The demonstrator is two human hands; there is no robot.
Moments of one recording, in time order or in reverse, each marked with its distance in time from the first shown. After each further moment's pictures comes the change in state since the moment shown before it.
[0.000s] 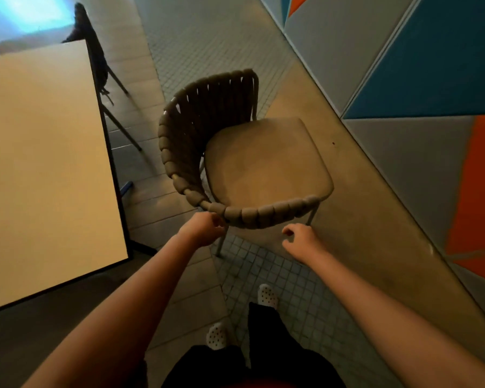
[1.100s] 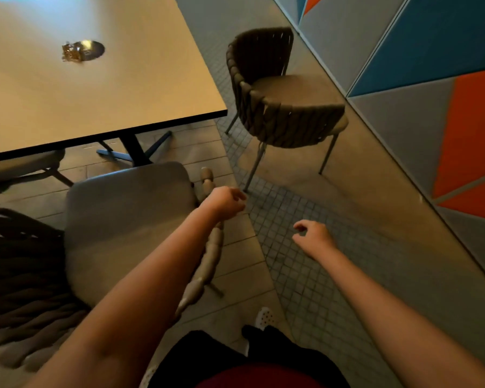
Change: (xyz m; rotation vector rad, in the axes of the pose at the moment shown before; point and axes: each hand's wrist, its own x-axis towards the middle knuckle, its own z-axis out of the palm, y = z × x) left_hand -0.379 -0.219 0.139 -0.192 0.078 0.155; right_hand -0.397 -0.044 0.272 0.079 0.155 0.119
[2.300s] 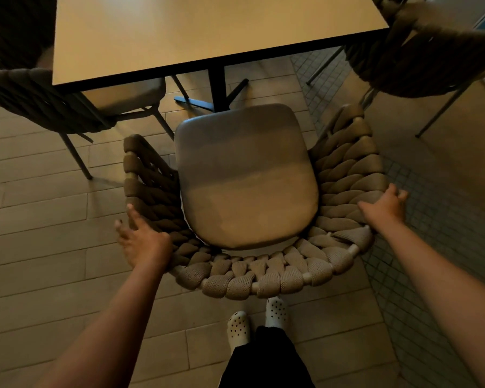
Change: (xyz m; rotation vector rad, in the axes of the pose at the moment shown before) left_hand -0.204 -0.427 -0.086 0.097 0.612 -0.869; right_hand -0.037 -0.136 0.210 0.036 0.249 0.184
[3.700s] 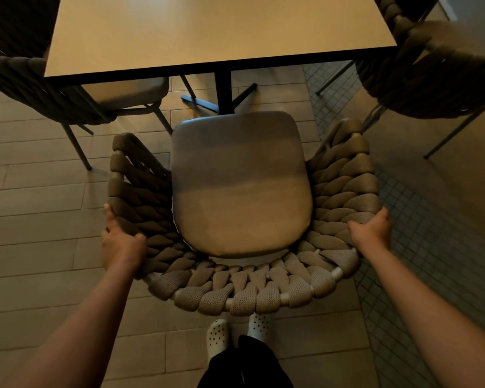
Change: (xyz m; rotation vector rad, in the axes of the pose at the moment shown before) left_hand -0.008 0.009 -0.001 -0.247 0.047 -0.069; right_hand 0.026 0.009 0.012 0.147 -0.008 0.067
